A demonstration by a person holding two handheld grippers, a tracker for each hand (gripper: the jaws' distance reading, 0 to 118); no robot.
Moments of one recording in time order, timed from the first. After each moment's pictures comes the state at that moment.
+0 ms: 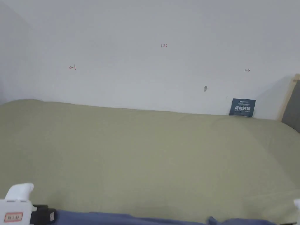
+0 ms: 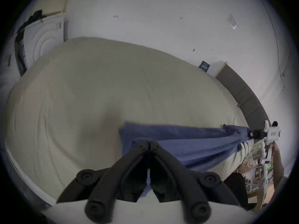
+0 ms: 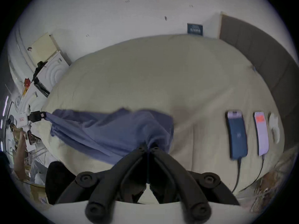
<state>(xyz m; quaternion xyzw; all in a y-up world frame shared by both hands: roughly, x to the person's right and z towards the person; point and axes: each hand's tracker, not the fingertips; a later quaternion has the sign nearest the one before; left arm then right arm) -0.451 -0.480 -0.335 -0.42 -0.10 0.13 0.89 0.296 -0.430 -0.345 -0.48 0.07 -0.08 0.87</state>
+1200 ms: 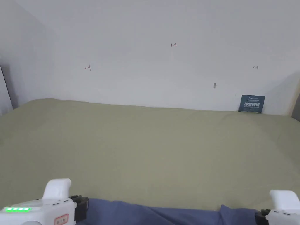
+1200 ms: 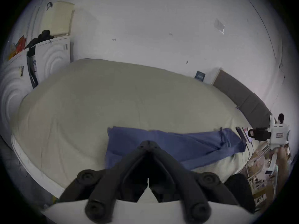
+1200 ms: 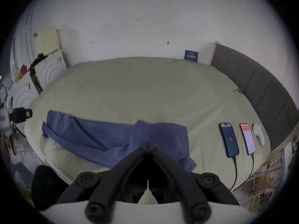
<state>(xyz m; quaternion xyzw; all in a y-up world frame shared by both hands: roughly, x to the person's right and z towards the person) -0.389 -0.457 -0.261 -0.34 -0.08 0.08 0.93 0.187 -0.418 -0.299 -0.38 0.01 0.02 0.93</state>
